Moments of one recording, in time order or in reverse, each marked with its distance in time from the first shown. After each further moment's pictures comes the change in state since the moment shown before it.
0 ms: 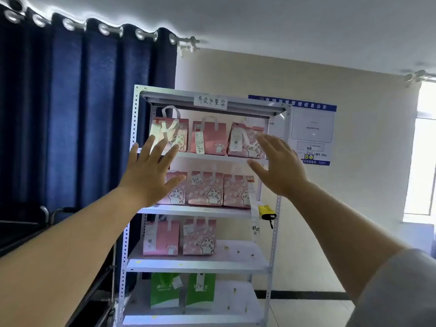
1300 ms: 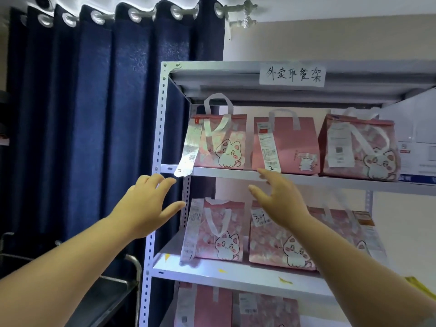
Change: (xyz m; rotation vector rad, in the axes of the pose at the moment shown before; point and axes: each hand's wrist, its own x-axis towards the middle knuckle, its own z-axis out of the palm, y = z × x) left_hand 0.222 -0.229 0.368 -0.019 -0.066 -0.127; right_hand 0.265 -0.023 0.498 0.513 -0.075 0.104
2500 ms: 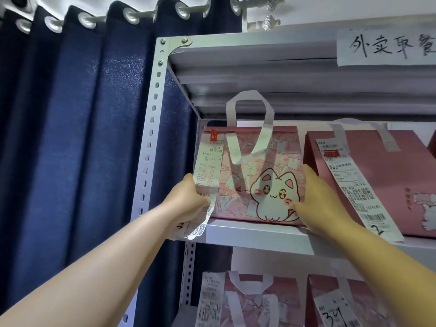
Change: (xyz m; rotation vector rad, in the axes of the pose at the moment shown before) left_hand 0.288 -0.091 0.173 -0.722 -0.090 -0.316; right_hand 0.242 0.095 0.156 0.012 0.089 0.147
